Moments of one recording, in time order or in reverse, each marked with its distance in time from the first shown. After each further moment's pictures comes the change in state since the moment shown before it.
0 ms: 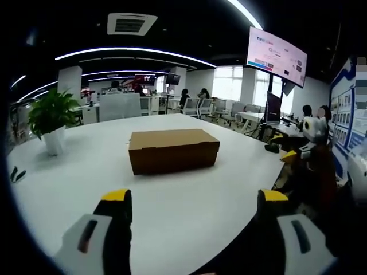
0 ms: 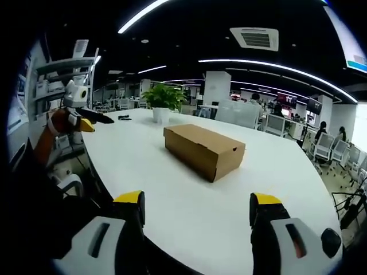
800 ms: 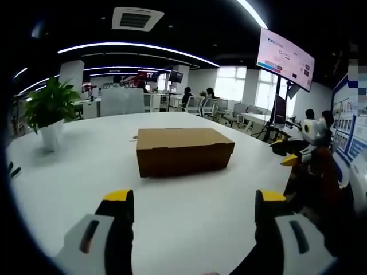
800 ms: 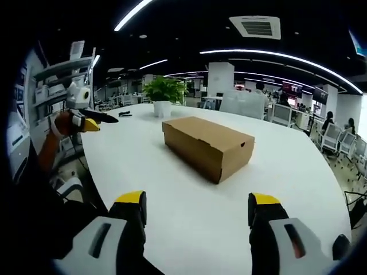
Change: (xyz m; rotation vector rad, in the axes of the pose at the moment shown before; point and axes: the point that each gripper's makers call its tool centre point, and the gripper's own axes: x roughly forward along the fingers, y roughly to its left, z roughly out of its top) left arm 0.036 0.042 0.002 -0.039 0.009 -0.009; right arm 0.056 -0.006 -0.004 0.041 0.067 0.057
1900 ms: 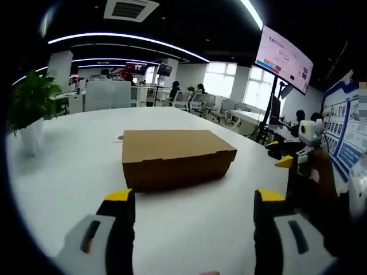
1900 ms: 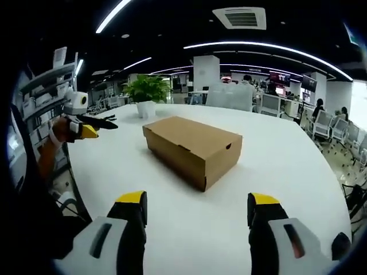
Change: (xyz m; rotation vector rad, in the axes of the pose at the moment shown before) left arm 0.059 0.021 0.024 -0.064 0.045 -0.112; right arm 0.026 -0.026 0.016 0.092 0.042 -0.083
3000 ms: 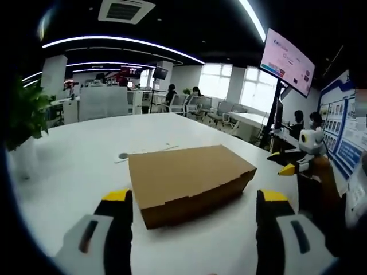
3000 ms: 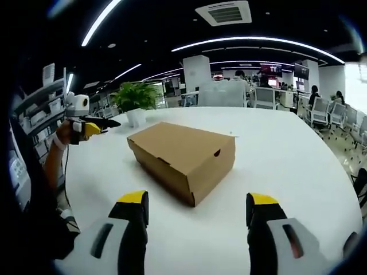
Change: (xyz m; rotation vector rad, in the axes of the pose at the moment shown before) left arm 0.053 0.046 0.054 0.070 -0.005 -0.029; right arm 0.041 -0.035 0.012 0.110 -0.010 -0.008
